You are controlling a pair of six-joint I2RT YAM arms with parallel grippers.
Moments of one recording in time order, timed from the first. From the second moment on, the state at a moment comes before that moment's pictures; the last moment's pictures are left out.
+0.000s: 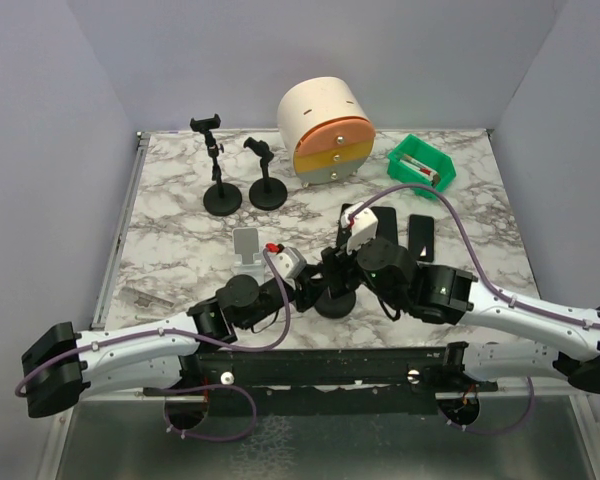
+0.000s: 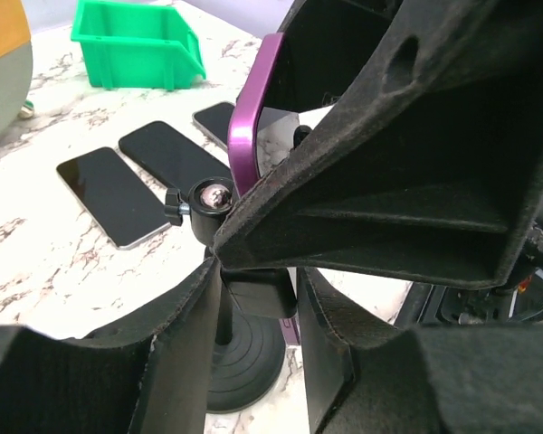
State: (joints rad) left arm -1.14 0.92 0.43 0.50 -0.17 -0.16; right arm 1.20 1.08 1.03 -0.42 0.56 0.26
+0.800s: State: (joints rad) left arm -0.93 0.91 0.39 0.47 0.26 -0.25; right arm 1.18 0.91 0.96 -0.39 0.31 0.17
